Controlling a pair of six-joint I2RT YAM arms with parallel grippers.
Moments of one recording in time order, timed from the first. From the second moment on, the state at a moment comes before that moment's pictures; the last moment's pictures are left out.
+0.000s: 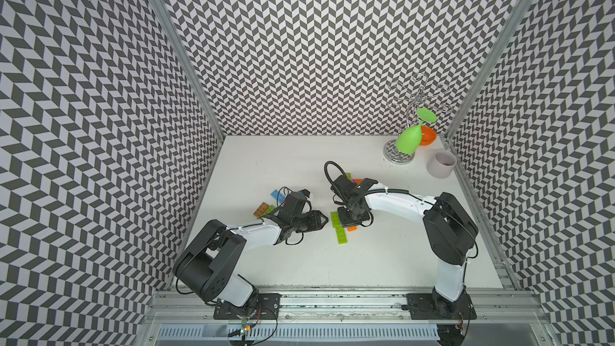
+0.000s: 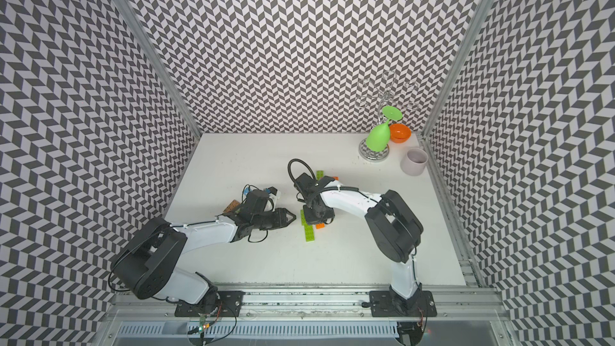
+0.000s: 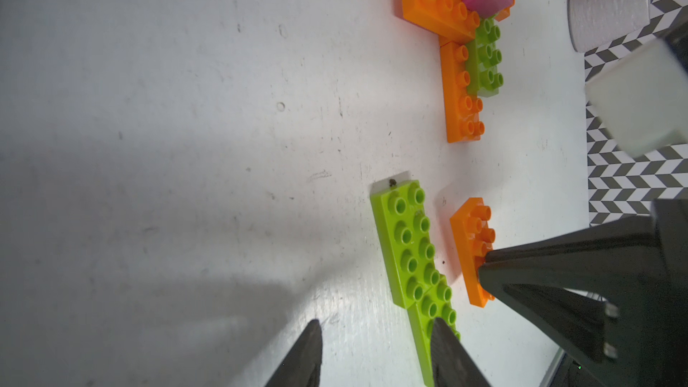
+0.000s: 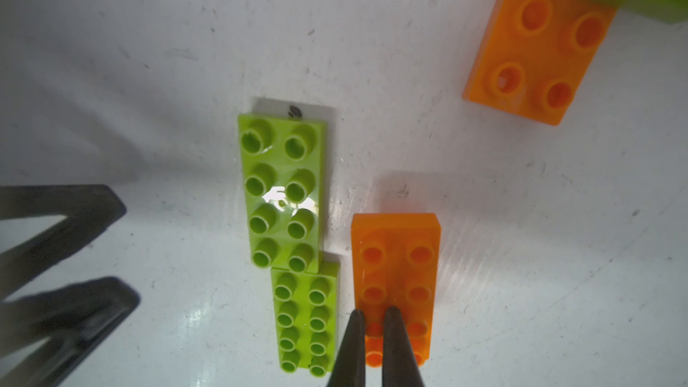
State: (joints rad) left arm -0.57 1.50 0.57 0.14 0.36 -0.69; right arm 0.79 1.90 1.37 -0.89 -0.02 0.57
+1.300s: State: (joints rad) left arm -0.57 1.50 0.57 0.14 0.36 -0.69; right arm 0.82 1.94 1.36 -0.87 -0.05 0.59
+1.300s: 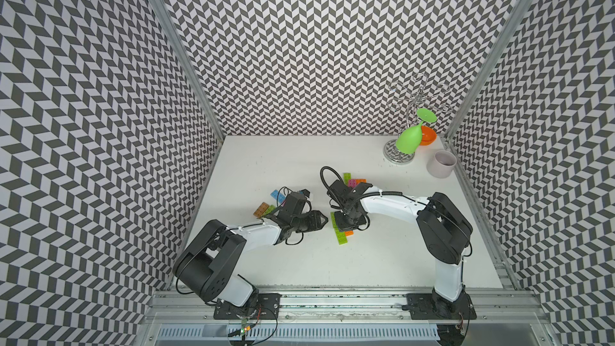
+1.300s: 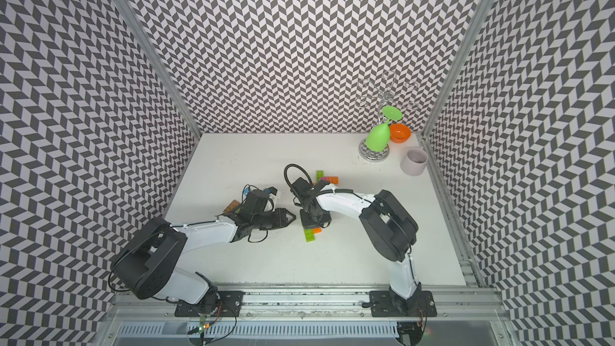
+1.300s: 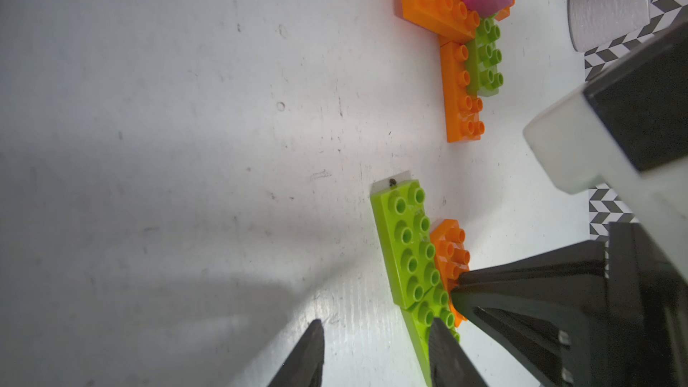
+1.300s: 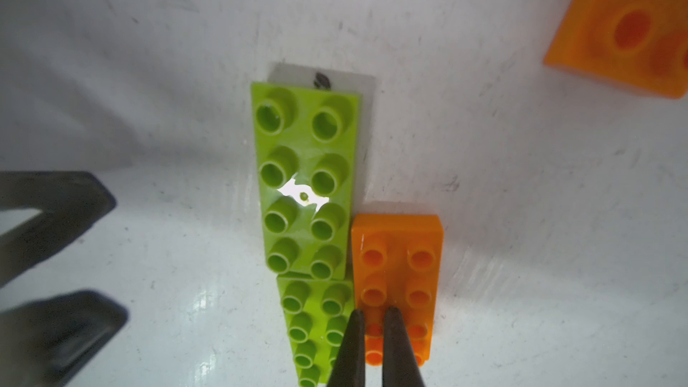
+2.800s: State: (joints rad) left arm -0.52 1.46 0.52 0.15 0.37 -0.67; right arm 0.86 1.98 1.45 -0.92 -0.01 0.56
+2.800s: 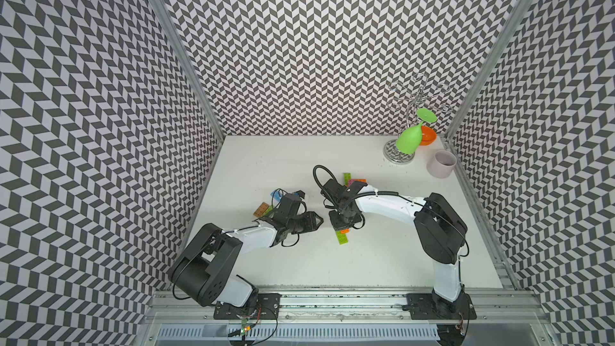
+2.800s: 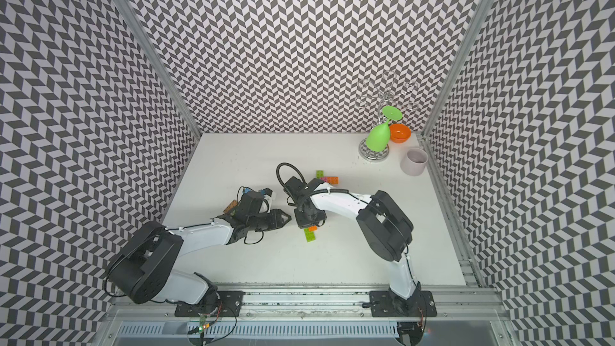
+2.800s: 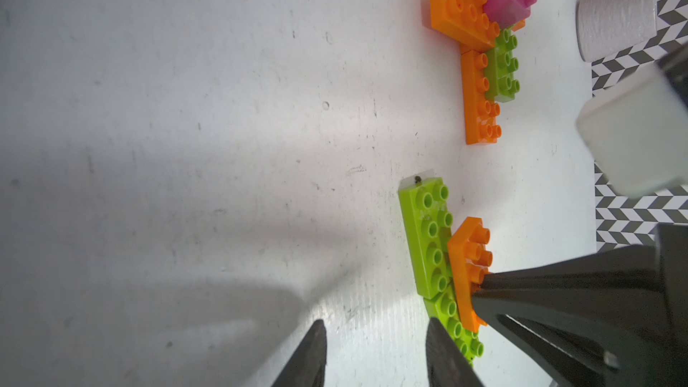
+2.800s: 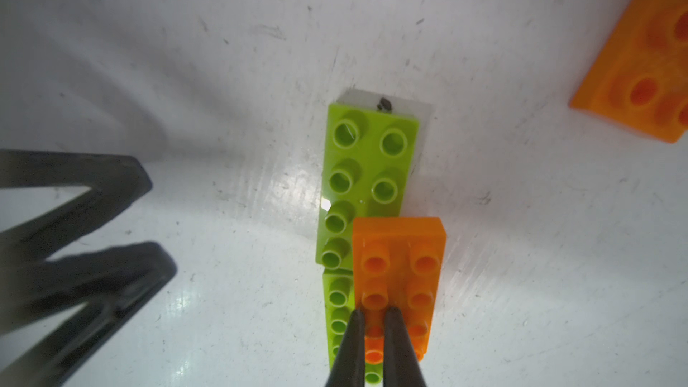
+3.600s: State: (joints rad) left arm -0.52 1.38 0.49 0.16 0.37 -0.67; right arm 0.87 1.99 1.45 -0.92 0.01 0.48
